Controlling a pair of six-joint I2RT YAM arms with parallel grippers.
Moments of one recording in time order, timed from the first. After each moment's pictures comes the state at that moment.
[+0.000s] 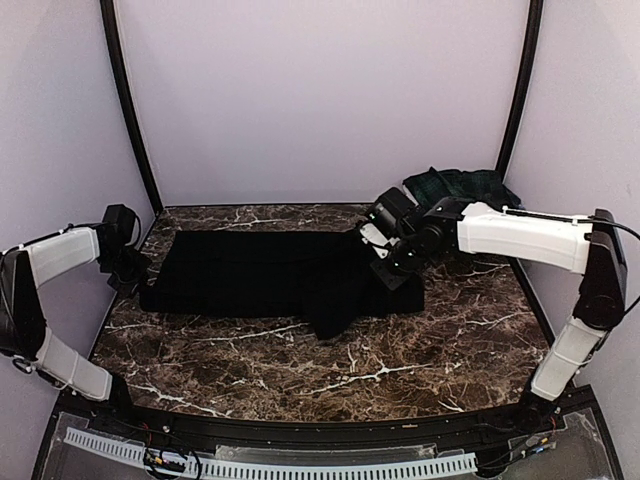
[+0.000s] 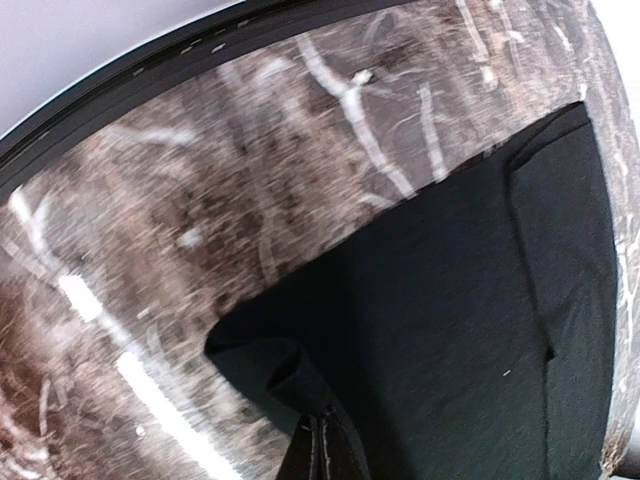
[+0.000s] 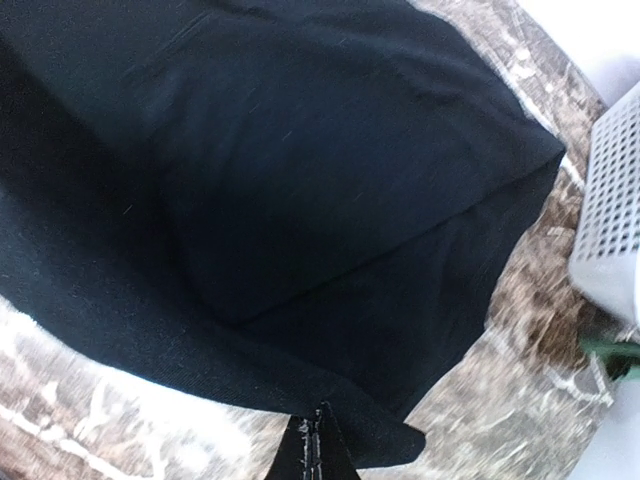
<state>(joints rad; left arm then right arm) 0.08 1.38 0.91 -0.70 -0.12 -1.07 0.85 1.67 1.35 -0.78 0.25 0.06</state>
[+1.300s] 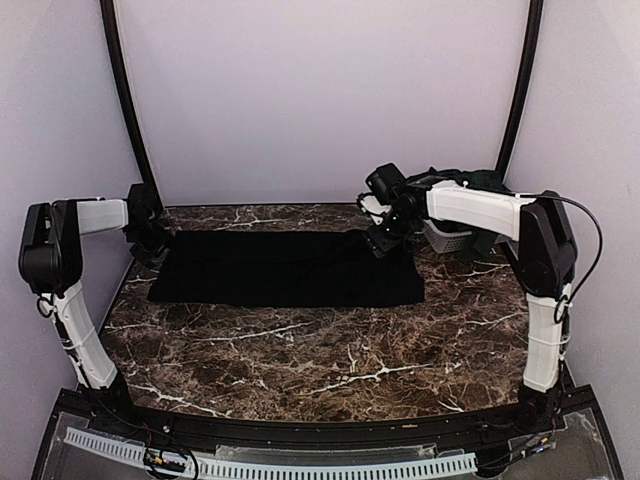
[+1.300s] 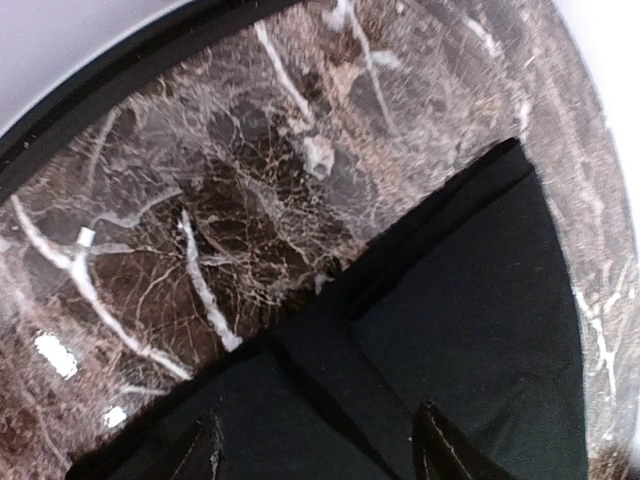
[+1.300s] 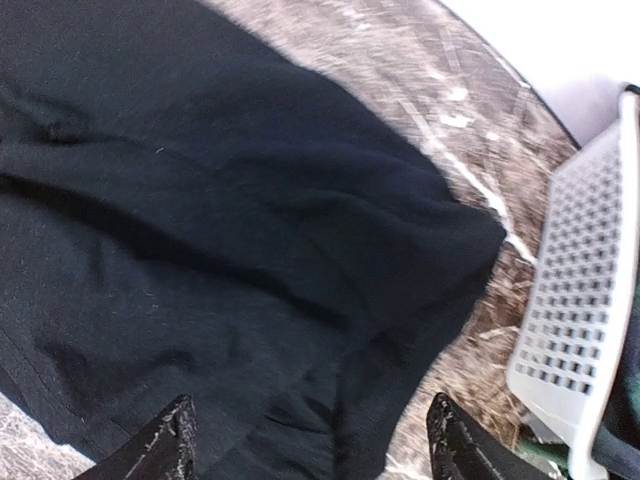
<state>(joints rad) 0.08 1.88 1.31 -0.54 -0.10 -0.96 0.63 2.04 1.71 -0.71 0.25 -0.11</state>
